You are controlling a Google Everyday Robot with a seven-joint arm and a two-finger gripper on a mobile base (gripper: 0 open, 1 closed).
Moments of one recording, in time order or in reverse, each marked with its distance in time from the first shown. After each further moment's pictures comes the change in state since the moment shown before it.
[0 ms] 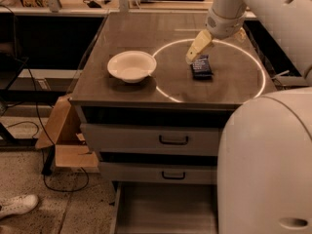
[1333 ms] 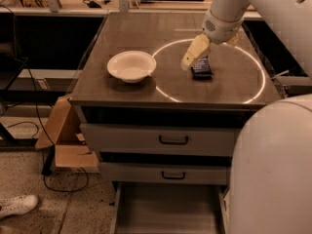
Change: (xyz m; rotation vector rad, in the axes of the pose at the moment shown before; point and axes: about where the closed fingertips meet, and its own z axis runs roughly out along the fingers) arm 0.013 0.038 -0.006 -0.128 0.002 -0.121
